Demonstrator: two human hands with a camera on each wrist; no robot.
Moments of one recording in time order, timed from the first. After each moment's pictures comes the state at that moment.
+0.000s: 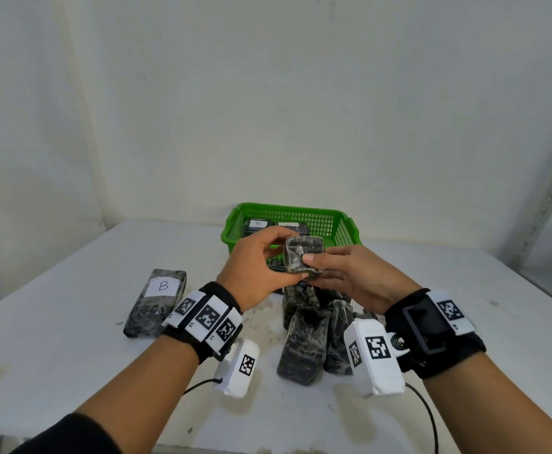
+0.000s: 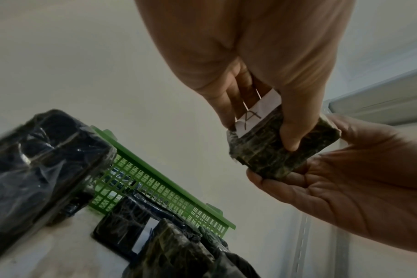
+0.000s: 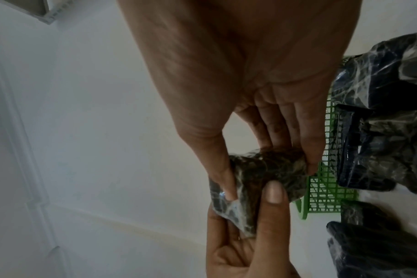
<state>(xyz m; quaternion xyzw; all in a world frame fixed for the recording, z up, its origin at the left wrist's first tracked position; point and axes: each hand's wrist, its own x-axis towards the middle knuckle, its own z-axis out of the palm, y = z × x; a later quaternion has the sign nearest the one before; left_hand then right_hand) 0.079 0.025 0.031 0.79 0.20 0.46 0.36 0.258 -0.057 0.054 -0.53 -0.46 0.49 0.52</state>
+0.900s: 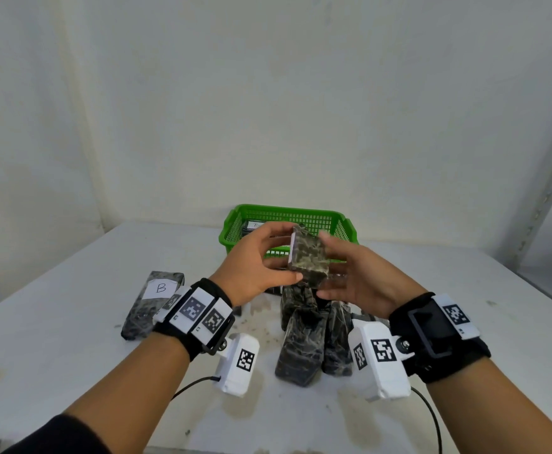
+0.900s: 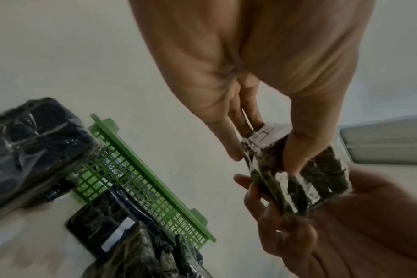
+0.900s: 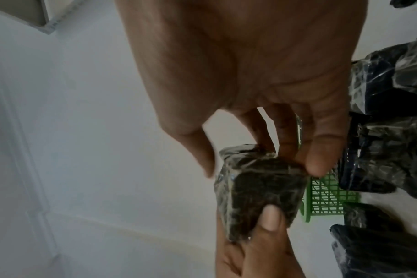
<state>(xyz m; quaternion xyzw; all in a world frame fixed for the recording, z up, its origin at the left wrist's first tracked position) 0.077 0.031 0.035 0.74 0.19 0.40 0.51 0.258 -0.070 0.062 -0.54 -0.42 0.51 0.52</state>
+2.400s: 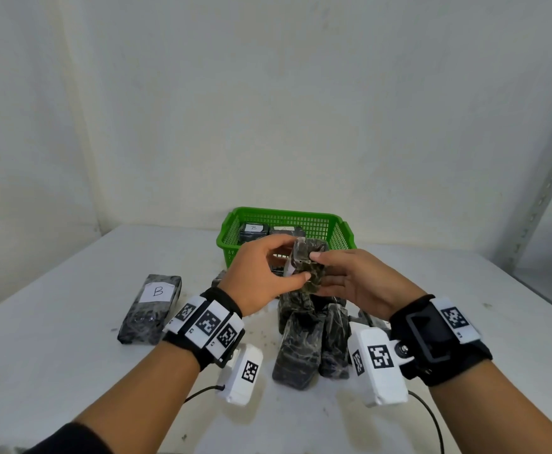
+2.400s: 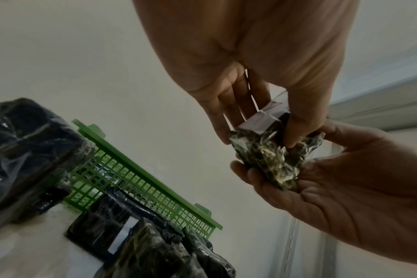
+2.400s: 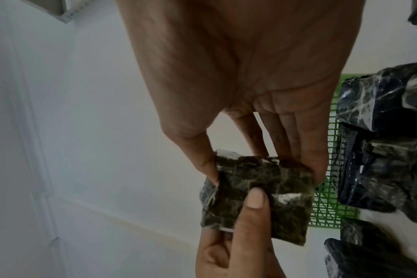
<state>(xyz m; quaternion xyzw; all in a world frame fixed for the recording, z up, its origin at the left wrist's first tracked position) 0.087 0.019 0.034 0.81 0.20 0.45 0.33 0.261 -0.071 0.062 -0.54 -0.45 0.49 0.52</state>
